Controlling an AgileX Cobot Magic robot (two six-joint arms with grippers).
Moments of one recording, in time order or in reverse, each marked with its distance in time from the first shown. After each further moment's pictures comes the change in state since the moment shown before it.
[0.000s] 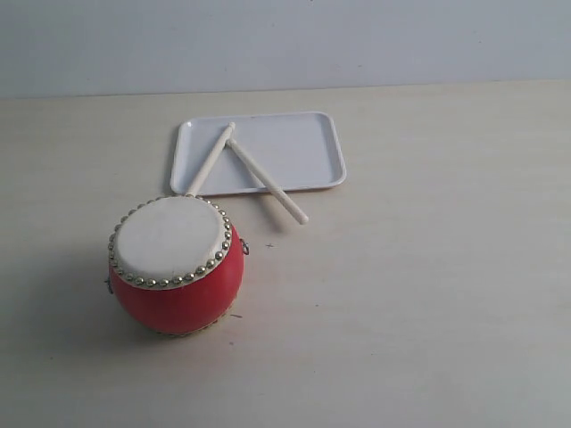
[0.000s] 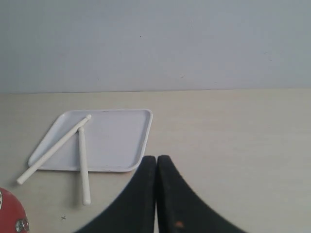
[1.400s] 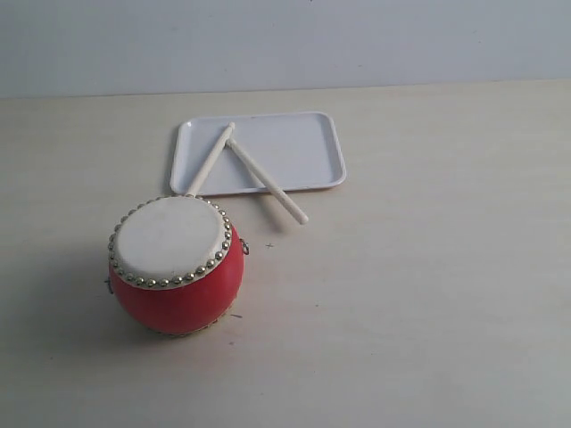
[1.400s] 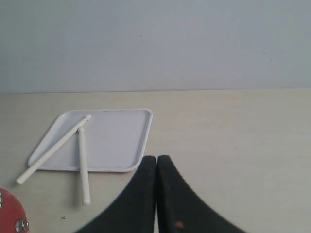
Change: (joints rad) left arm 0.089 -0.423 0.423 0.057 0.049 0.099; right arm 0.000 0.000 0.000 0.001 0.000 0.000
